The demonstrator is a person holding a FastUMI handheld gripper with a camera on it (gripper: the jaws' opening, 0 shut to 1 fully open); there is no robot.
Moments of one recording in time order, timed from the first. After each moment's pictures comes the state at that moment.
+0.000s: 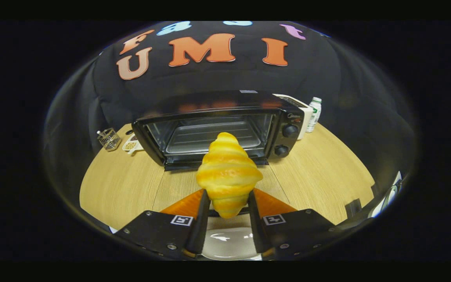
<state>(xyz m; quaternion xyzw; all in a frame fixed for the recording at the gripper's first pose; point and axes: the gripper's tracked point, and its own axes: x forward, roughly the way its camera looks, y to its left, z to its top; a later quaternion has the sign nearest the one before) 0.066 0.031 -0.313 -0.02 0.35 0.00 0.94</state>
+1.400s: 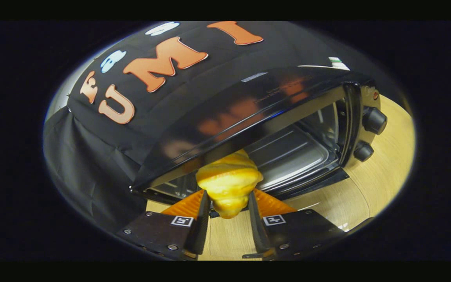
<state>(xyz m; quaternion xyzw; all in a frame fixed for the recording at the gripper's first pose) 0.192 0.095 -0.335 0.26 0.34 0.10 0.90</state>
